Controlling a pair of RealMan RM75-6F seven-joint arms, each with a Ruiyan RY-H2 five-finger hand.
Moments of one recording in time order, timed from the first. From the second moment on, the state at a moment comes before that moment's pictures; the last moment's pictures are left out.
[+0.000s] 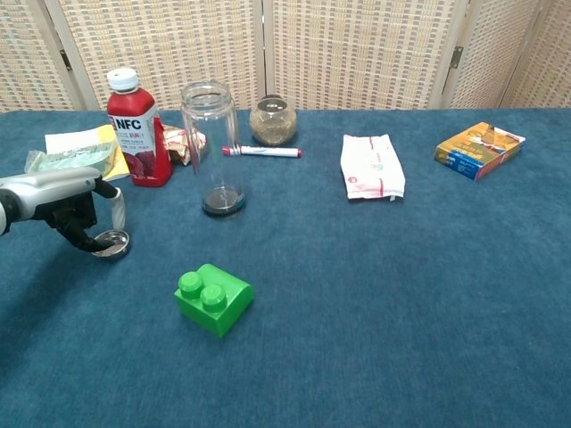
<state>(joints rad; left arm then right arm) -0.67 -1.48 -0.12 -1.44 0.90 0.90 0.33 0.01 -0.98 0.05 -1.63 -1.52 1.54 0.04</state>
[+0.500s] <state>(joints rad) -0.67 -1.50 -0.12 -1.40 0.90 0.89 0.32 0.01 -0.98 0.05 -1.63 -1.52 1.54 0.04</state>
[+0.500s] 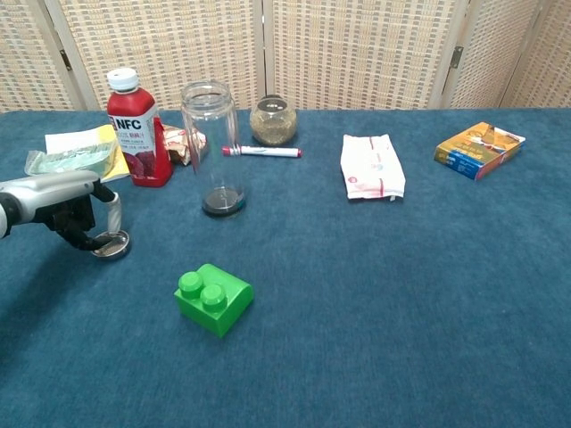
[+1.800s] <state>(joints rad) -0.64 -1.40 -0.14 -1.55 1.00 0.96 0.28 0.02 -0.99 0.06 -1.63 -1.52 1.53 0.04</state>
